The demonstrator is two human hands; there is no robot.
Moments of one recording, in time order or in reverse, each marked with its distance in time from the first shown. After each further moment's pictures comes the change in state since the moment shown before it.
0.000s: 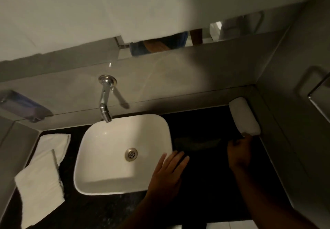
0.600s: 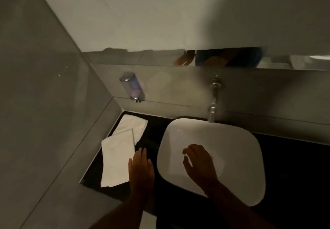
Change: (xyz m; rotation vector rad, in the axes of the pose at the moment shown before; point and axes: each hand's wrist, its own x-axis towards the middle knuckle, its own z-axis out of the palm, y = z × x) left_hand -0.239 -0.278 -0.083 0.010 0.396 -1.016; right_hand -0.366 -0.190 0.196 -0.181 -0.599 -1.291
